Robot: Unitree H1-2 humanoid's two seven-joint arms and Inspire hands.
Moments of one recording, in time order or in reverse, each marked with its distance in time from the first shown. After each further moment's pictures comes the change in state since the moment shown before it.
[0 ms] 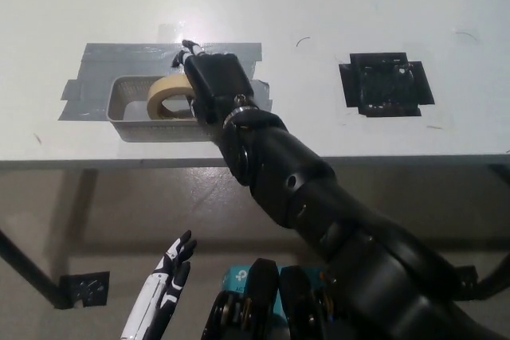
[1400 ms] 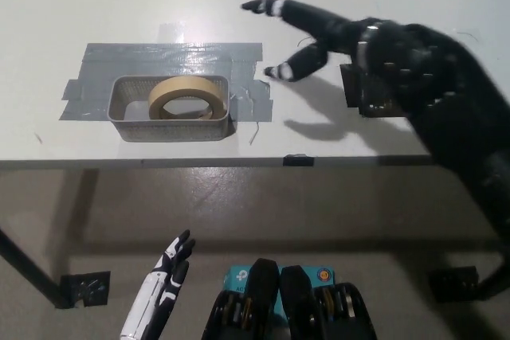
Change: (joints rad) left_arm -0.009 0.000 0.010 0.017 -0.006 0.003 0.000; right_arm 0.222 -0.529 -0.145 -1.046 0.403 0.252 0.847
